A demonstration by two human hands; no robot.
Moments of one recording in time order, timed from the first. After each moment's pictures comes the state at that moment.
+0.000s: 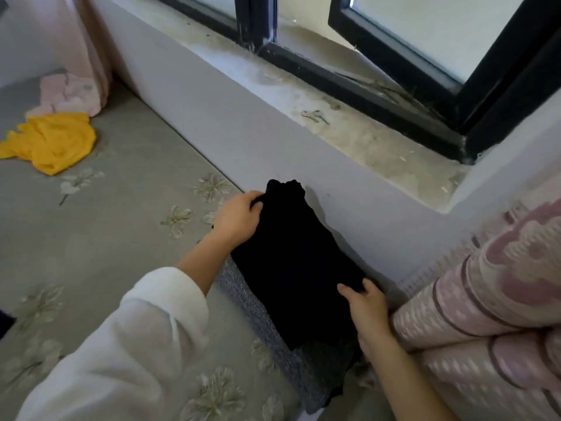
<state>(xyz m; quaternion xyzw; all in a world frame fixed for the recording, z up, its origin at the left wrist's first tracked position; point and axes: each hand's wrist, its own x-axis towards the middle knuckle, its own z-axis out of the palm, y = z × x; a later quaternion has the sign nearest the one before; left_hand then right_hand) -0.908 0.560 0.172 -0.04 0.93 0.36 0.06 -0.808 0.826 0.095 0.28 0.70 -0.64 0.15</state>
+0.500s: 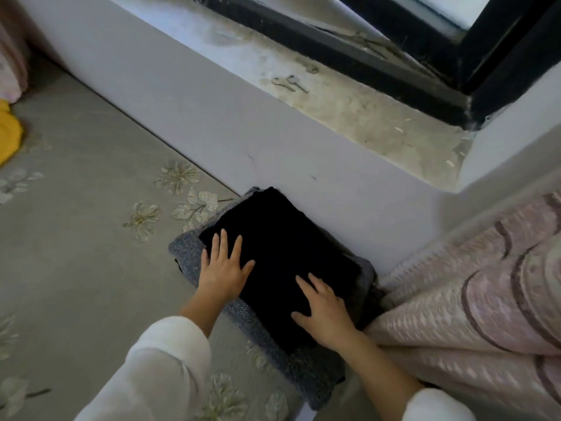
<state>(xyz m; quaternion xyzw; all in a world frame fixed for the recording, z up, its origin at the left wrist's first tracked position) -0.868 0.559 0.043 0.00 0.96 0.13 0.26 -0.807 0.787 0.061 -0.05 0.93 -0.20 0.32</state>
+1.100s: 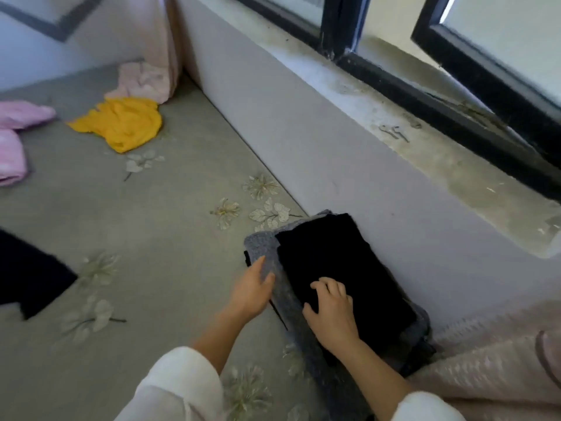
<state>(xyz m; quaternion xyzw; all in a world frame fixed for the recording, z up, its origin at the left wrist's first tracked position) -0.785 0.522 0.100 -0.23 0.85 0.45 0.15 -0.802 0.701 0.091 -0.16 0.96 -0.17 0.16</state>
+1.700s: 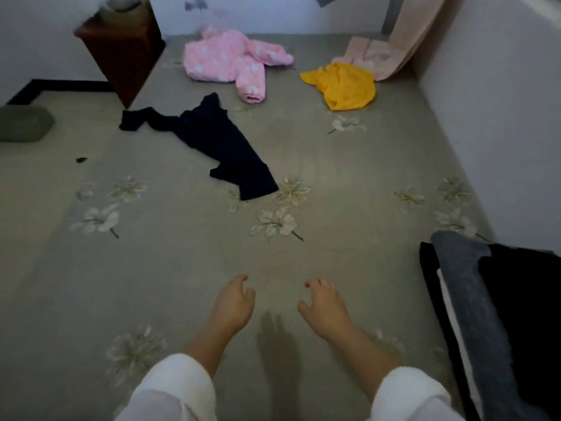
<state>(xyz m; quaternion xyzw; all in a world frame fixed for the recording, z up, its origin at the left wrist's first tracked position) -0.387 0.315 0.070 -0.55 0.74 0.38 0.06 -0.545 0.427 0.072 -0.42 0.85 -0.08 0.31</state>
